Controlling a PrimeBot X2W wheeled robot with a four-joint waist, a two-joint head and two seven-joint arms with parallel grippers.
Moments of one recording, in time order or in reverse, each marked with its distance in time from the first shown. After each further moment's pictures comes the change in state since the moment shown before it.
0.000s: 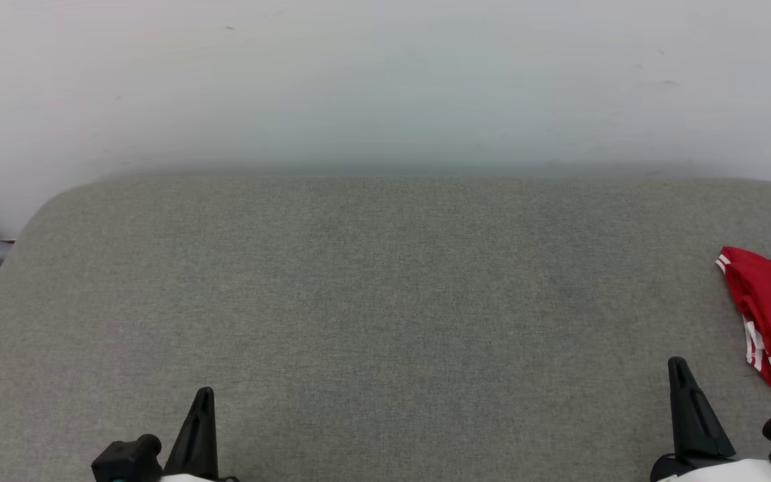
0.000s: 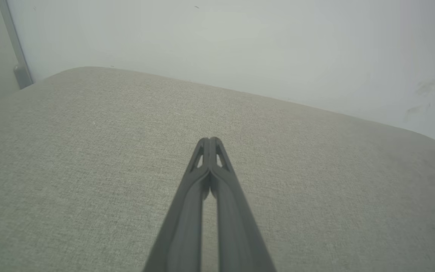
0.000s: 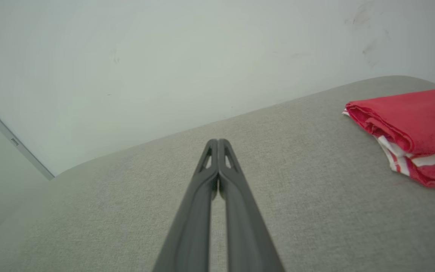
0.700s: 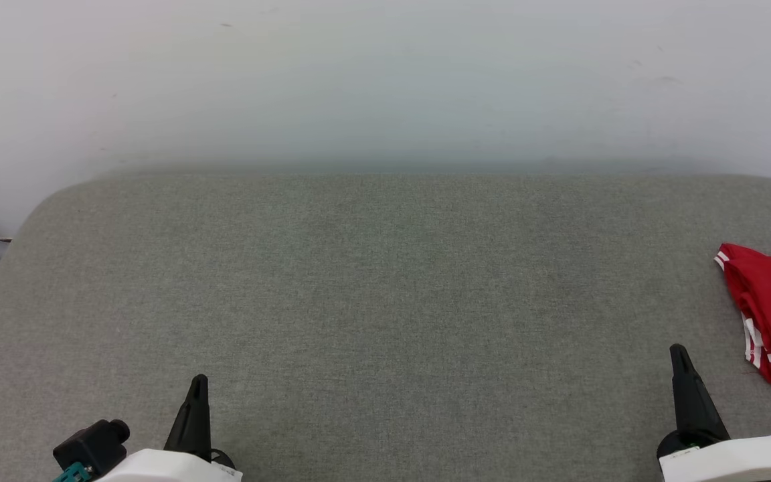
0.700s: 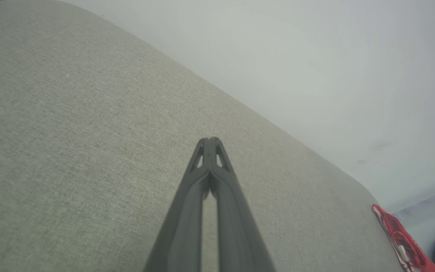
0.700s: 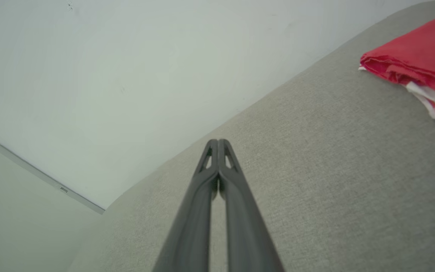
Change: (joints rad) left arm -0.063 -0.010 0.038 0.038 -0.365 -0.031 0.088; right arm -0.060 -0.006 0.000 0.047 0.343 0.000 0.080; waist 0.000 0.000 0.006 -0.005
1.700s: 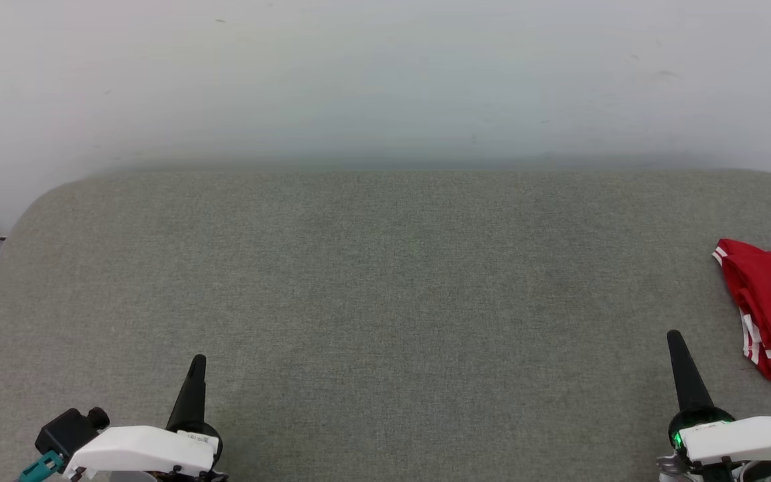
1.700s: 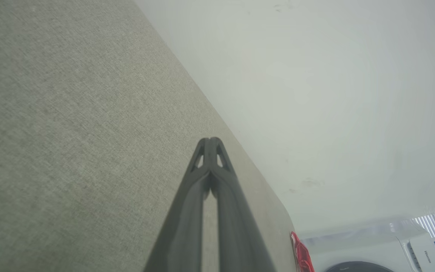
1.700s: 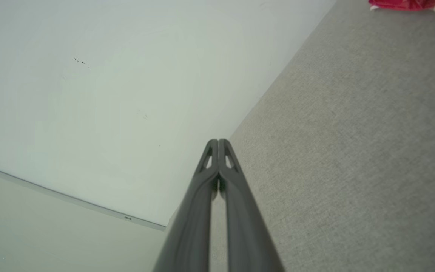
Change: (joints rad) left arm -0.072 -0.006 0.042 0.044 -0.399 -0.030 0.096; right arm -0.067 -0.004 -0.007 0.050 0.370 0.000 0.093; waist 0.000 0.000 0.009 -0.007
